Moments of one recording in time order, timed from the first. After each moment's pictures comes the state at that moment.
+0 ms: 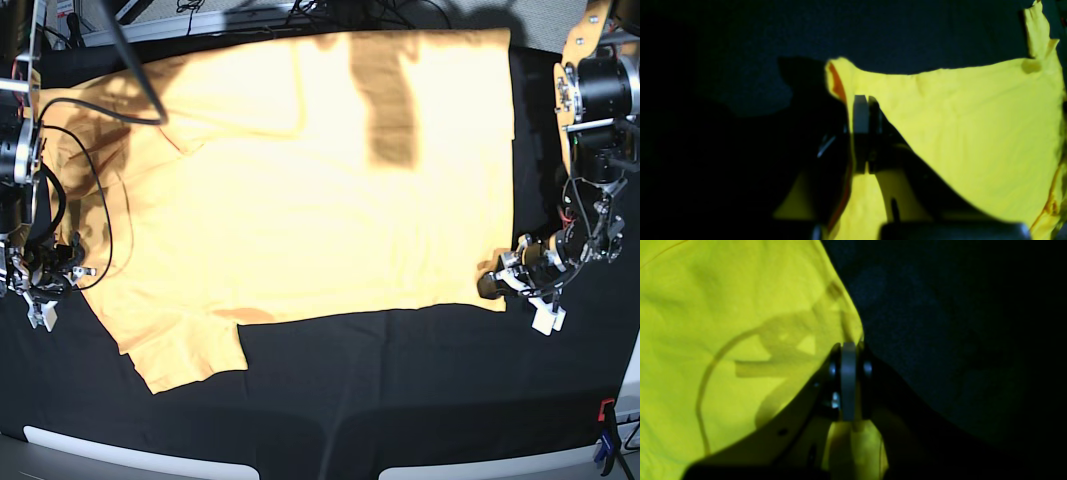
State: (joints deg) left arm -29.3 -16.7 -7.4 33.3 -35.1 -40.3 35.9; right arm 44.4 33.6 -7.1 13.4 15.0 30.4 -42.0
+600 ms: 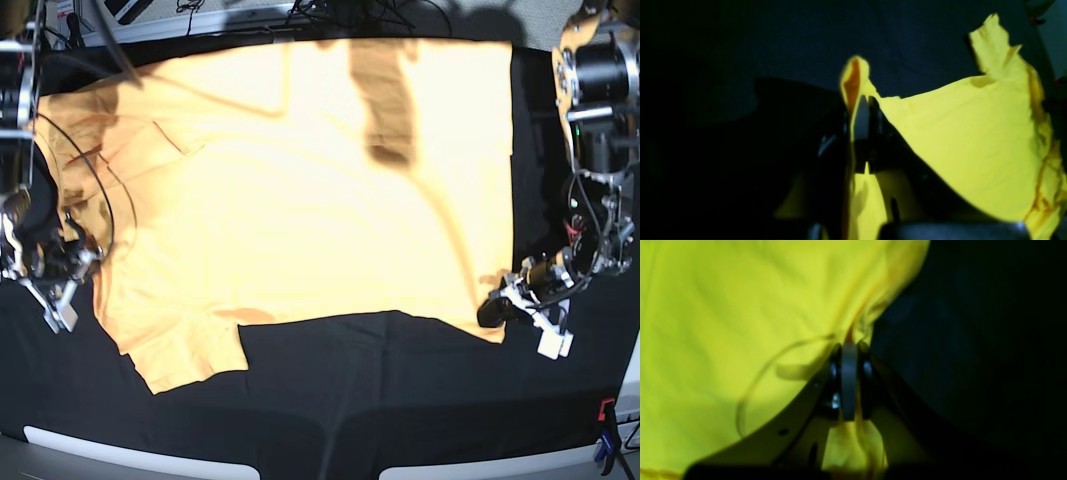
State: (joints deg) left arm -24.3 -16.8 -7.4 50.6 -38.9 -37.7 37.9; right arm 30.4 37.7 -7.1 41.6 24.5 36.7 -46.5
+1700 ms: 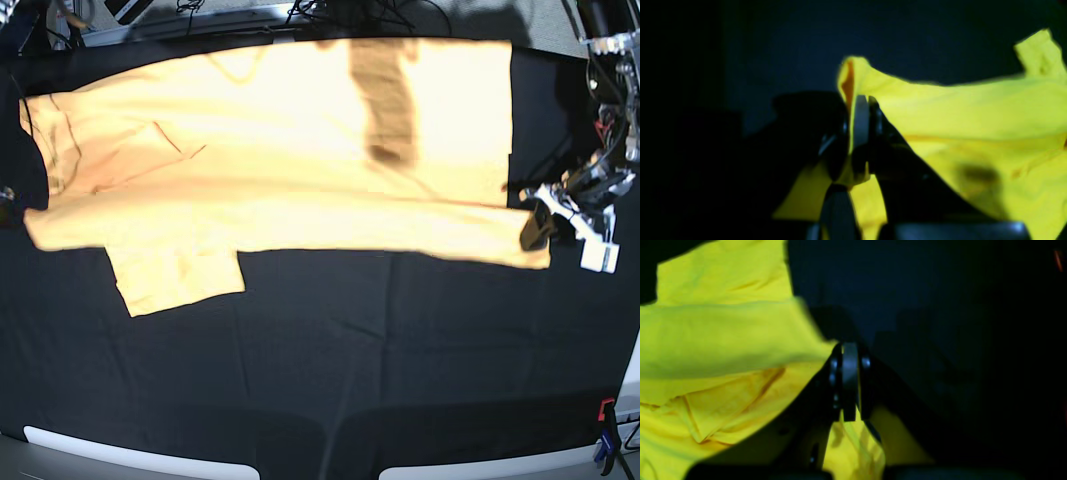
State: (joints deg) left arm 6.0 -16.7 -20.5 89.4 -39.6 -33.7 45.5; right arm -7.4 41.1 41.0 82.1 44.0 37.5 -65.0
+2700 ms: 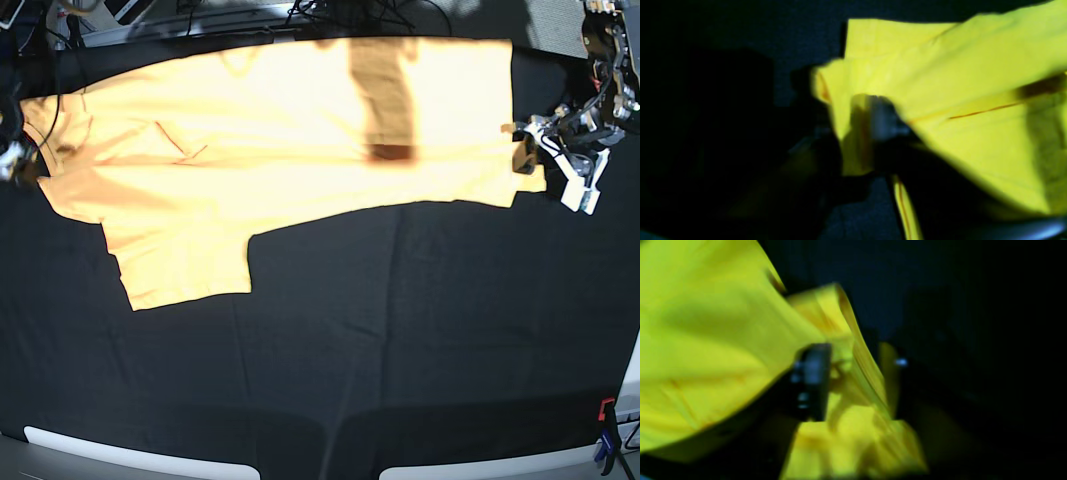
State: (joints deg) left arm 13.5 -16.7 -20.5 90.0 -31.9 -33.7 51.0; right arm -11.8 33.8 43.7 82.1 45.0 37.3 -61.0
